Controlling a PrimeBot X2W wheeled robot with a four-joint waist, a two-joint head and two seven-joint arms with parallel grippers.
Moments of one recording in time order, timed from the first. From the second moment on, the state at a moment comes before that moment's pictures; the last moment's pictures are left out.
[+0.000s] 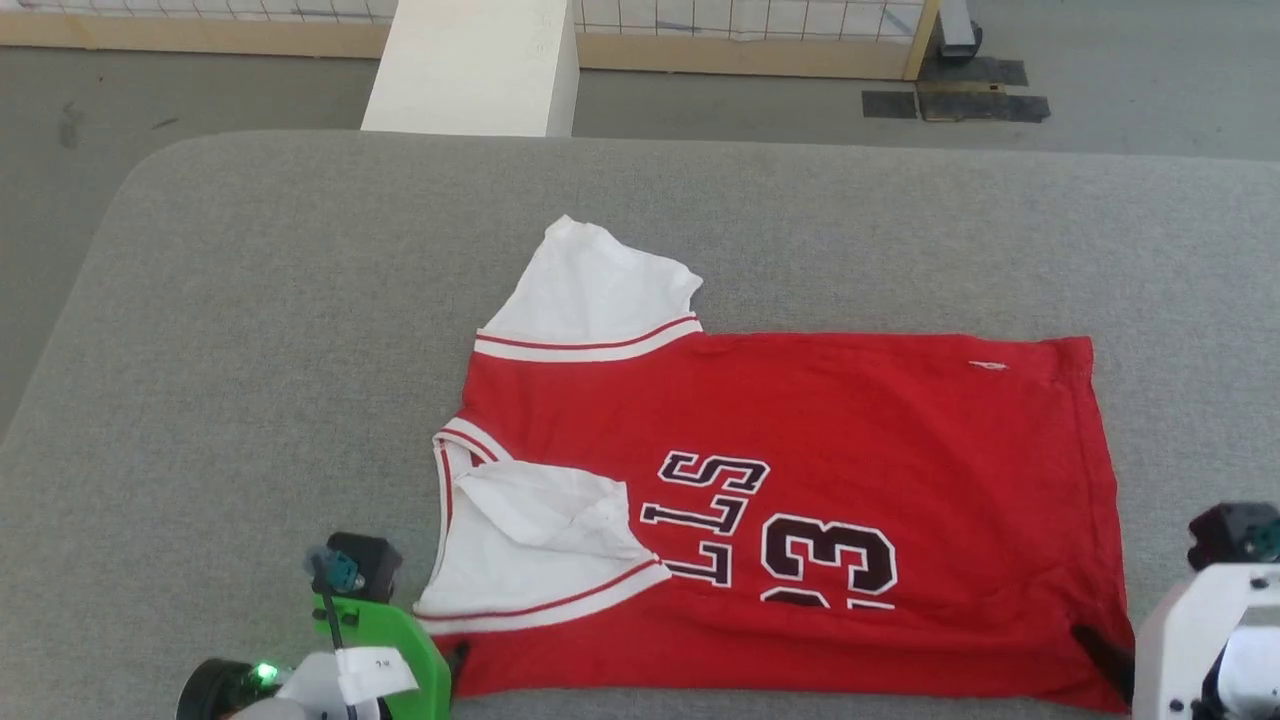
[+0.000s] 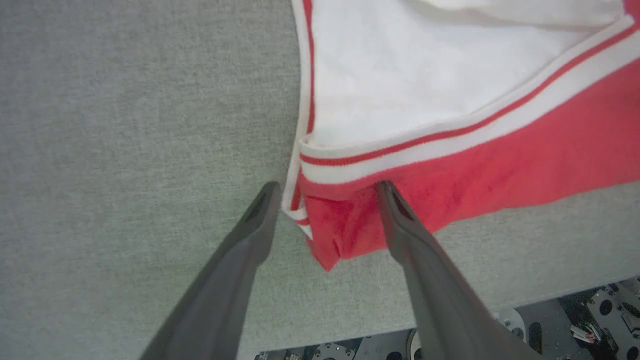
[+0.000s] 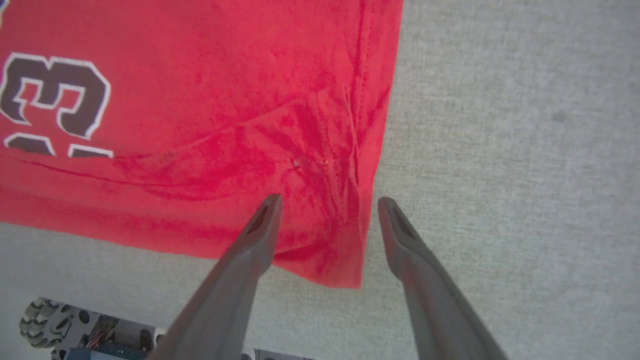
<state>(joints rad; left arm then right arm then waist) -0.23 0.72 -0.87 -0.06 -0.92 0.40 0.42 0.10 -0.23 -0.18 -0.08 0.35 0.13 0.95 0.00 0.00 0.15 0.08</state>
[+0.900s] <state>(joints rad) -0.38 0.62 -0.72 -0.02 -0.81 0.34 0.01 0.02 -0.16 -0.05 -0.16 0.35 0.13 0.21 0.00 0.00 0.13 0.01</state>
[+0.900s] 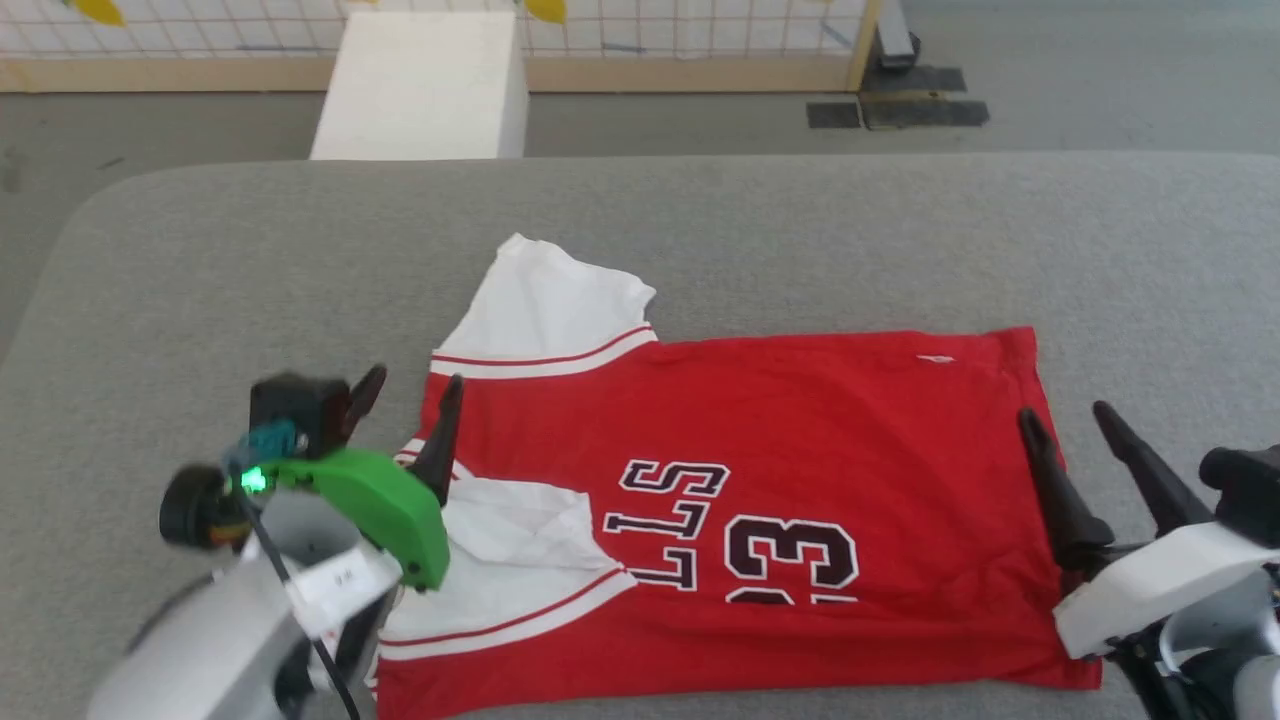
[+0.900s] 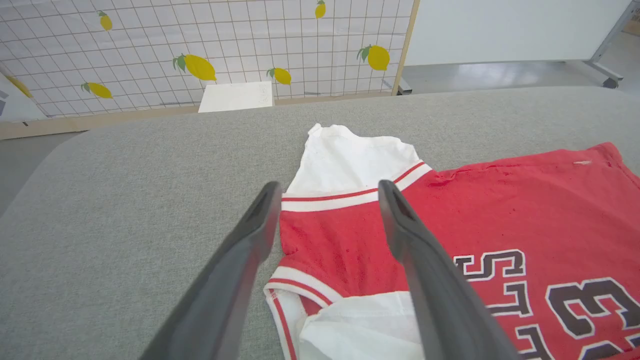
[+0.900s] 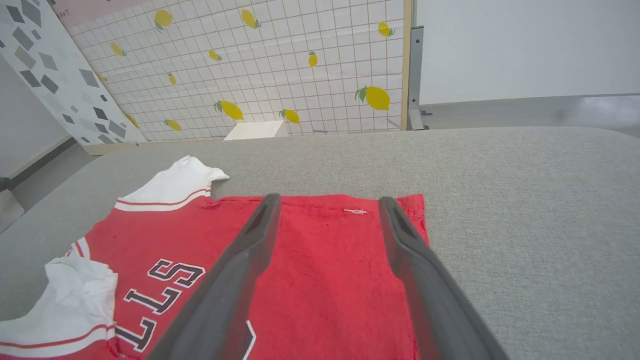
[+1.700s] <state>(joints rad) -1.01 0.77 -0.73 0.40 -0.98 -0.02 0.74 -0.09 -0.07 0.08 -0.18 0.32 0.13 0.15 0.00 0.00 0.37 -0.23</state>
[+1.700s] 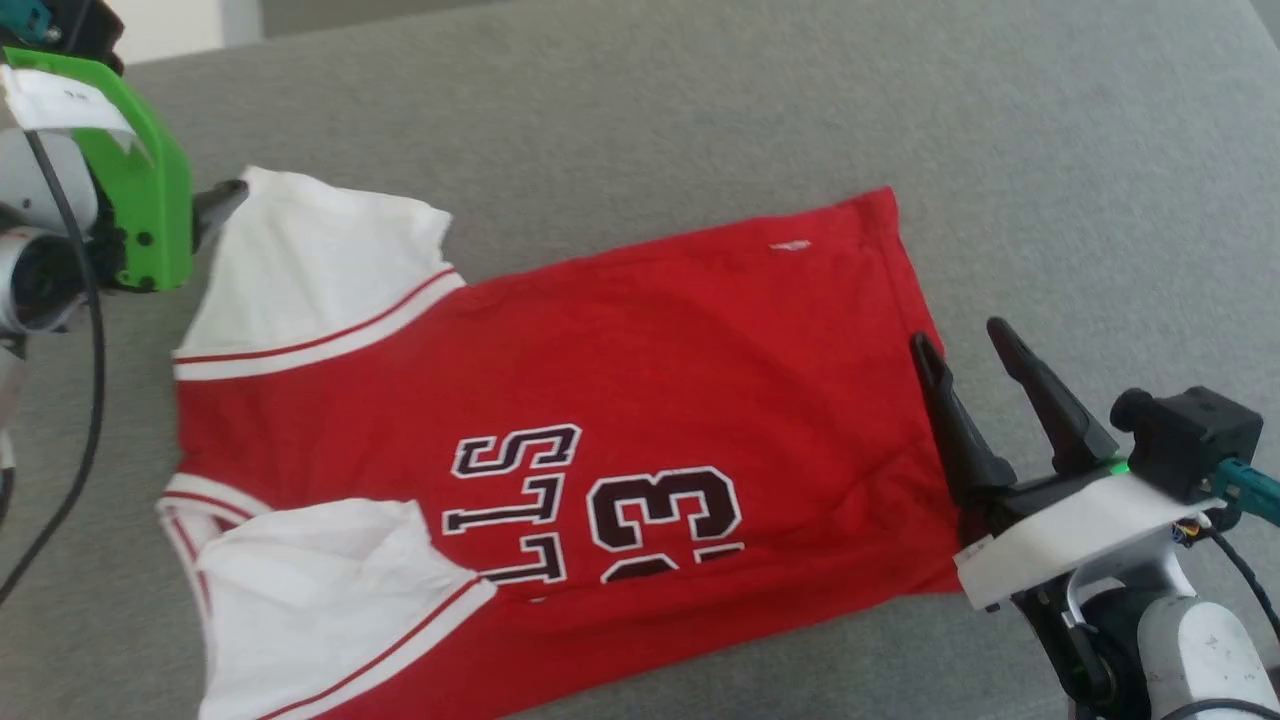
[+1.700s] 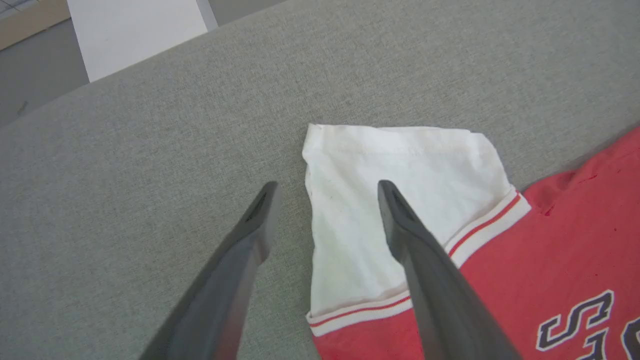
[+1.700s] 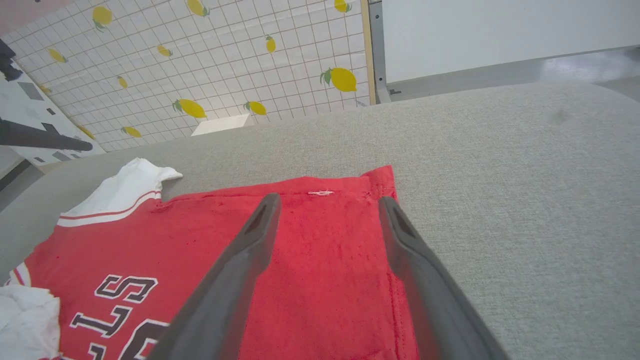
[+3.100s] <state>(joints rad) -1.08 0.74 -0.76 0.40 -0.95 0.02 0.71 -0.16 -0.19 0.03 -0.23 0.34 0.13 0.38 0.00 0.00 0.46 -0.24</state>
